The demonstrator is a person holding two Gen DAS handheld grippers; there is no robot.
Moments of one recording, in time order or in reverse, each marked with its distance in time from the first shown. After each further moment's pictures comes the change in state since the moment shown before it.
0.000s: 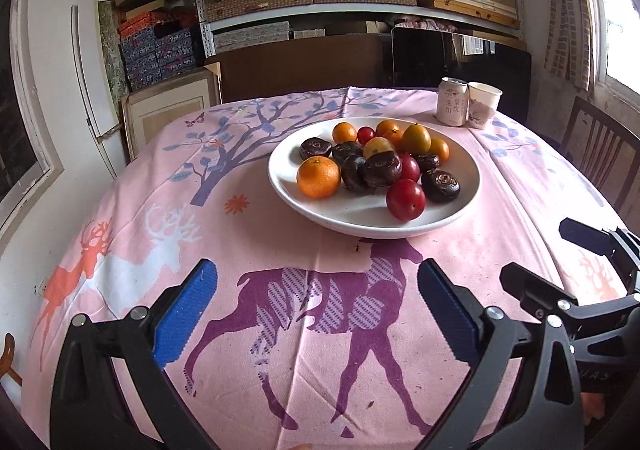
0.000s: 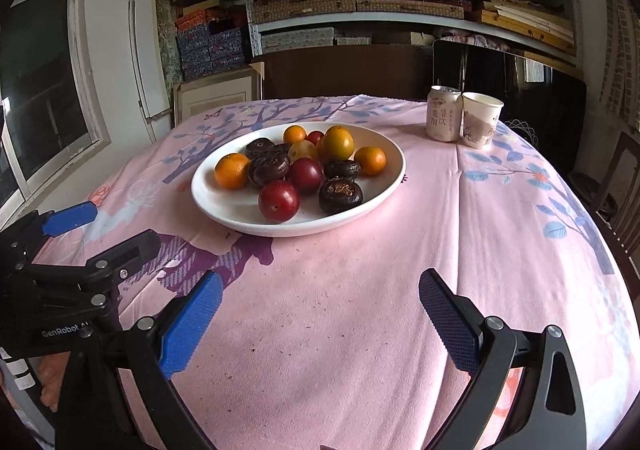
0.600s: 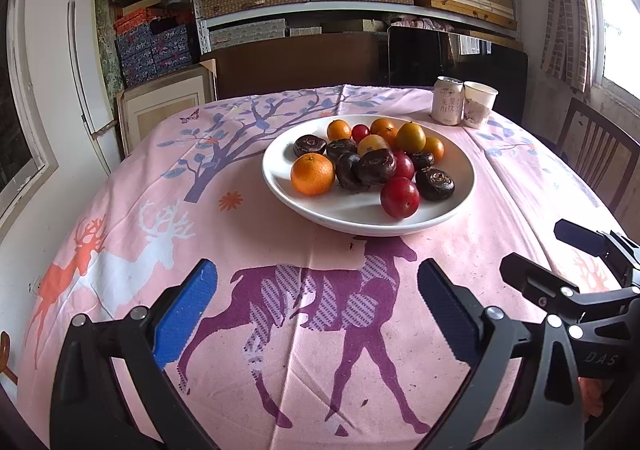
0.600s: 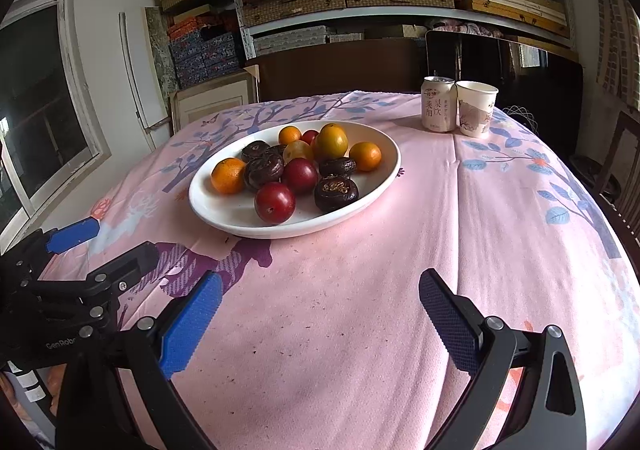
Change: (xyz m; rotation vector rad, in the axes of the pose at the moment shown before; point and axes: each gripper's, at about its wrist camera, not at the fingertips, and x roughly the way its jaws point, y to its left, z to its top) left arm 0.000 0.001 -0.001 -0.009 0.007 -0.031; right arm -0.002 -0.008 0.000 0.045 -0.010 0.035
